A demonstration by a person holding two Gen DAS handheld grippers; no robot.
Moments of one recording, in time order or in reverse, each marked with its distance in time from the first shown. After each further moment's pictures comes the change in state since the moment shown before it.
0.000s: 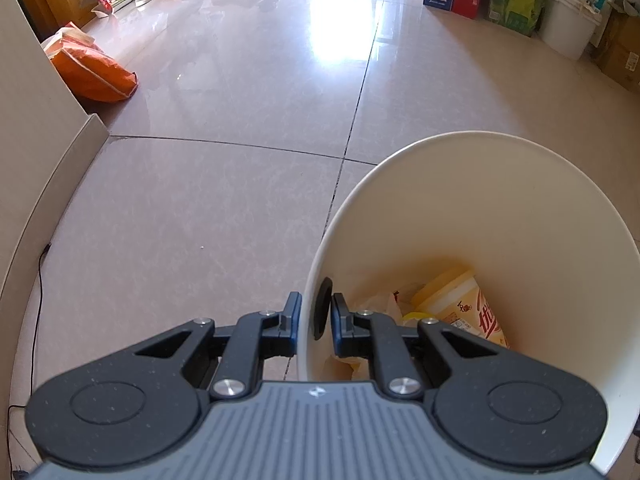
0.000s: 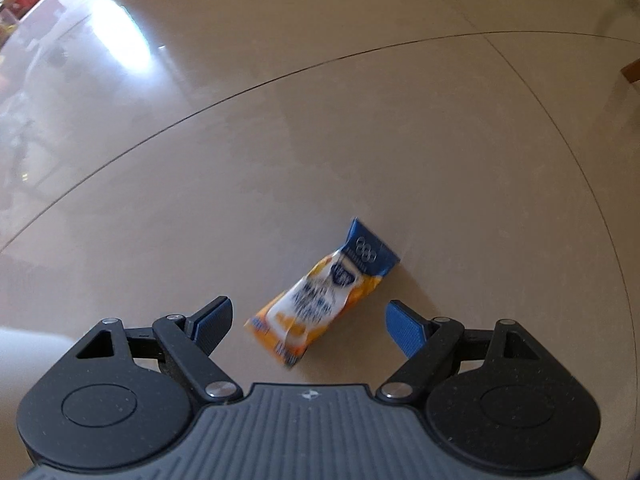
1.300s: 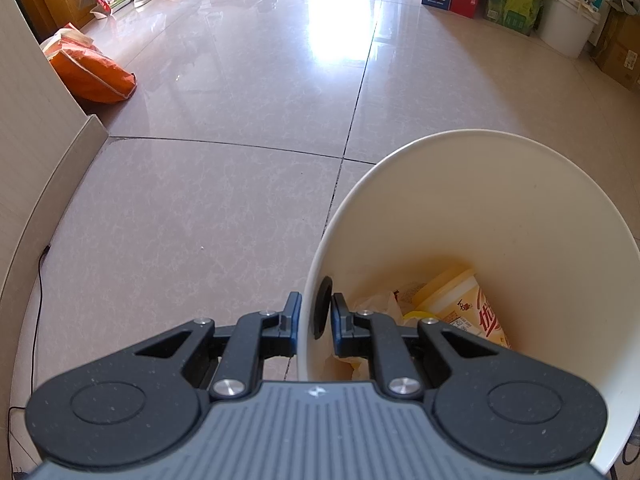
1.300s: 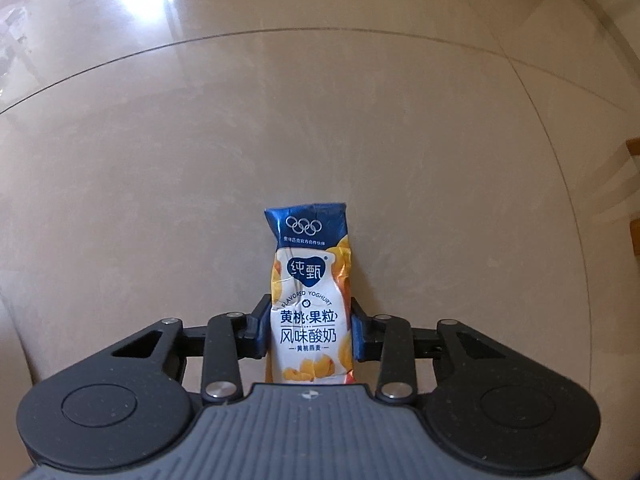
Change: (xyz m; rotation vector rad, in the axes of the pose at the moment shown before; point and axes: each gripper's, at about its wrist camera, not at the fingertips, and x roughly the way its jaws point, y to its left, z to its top) left arm 0.000 -0.001 -0.001 -0.003 -0.001 -0.002; right arm 0.042 0.022 -0.014 -0.247 0.027 -0.154
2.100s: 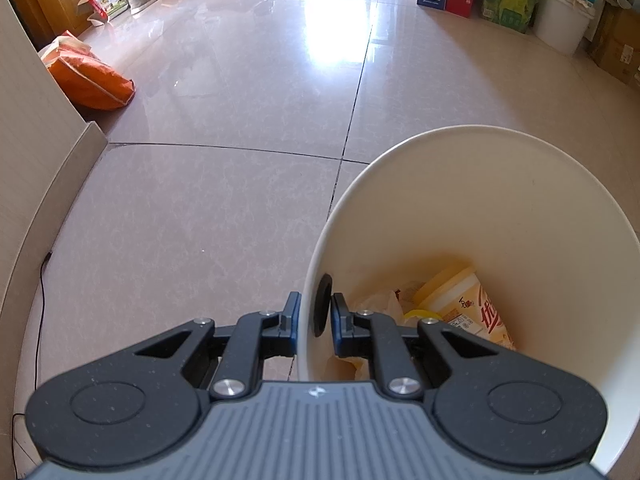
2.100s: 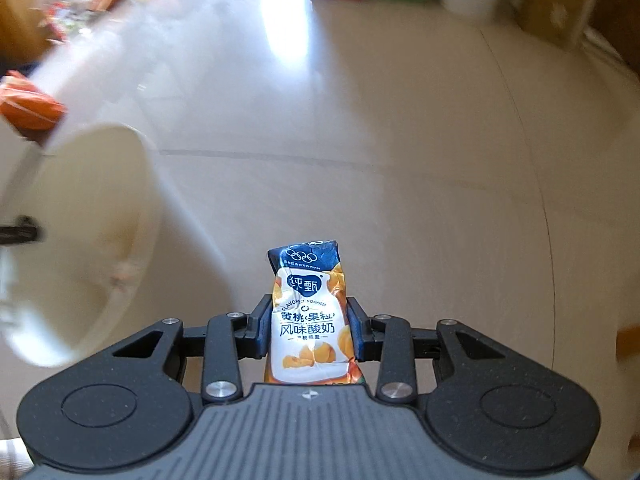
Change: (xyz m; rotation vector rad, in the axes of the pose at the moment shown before) left arm -0.001 -0.002 -0.002 0.013 -0.011 0.007; right arm -0.264 0.003 -0.033 -0.305 -0.224 0.313
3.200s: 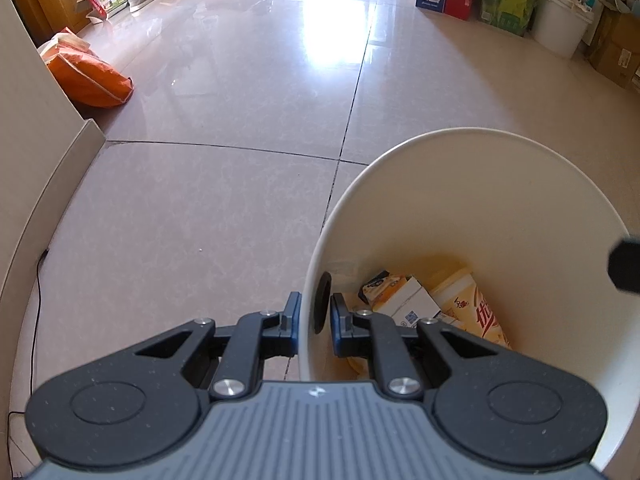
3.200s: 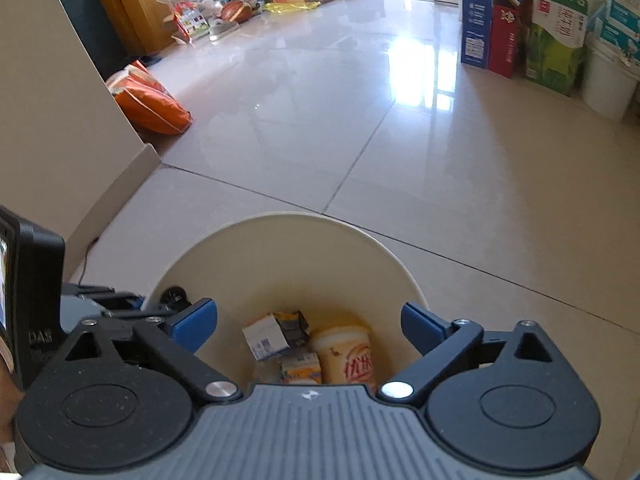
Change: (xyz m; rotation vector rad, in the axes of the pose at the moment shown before) left arm -0.002 0.003 0.000 -0.010 -0.002 -0.016; right arm 0.007 0.141 0.075 -0.210 -0.101 0.242
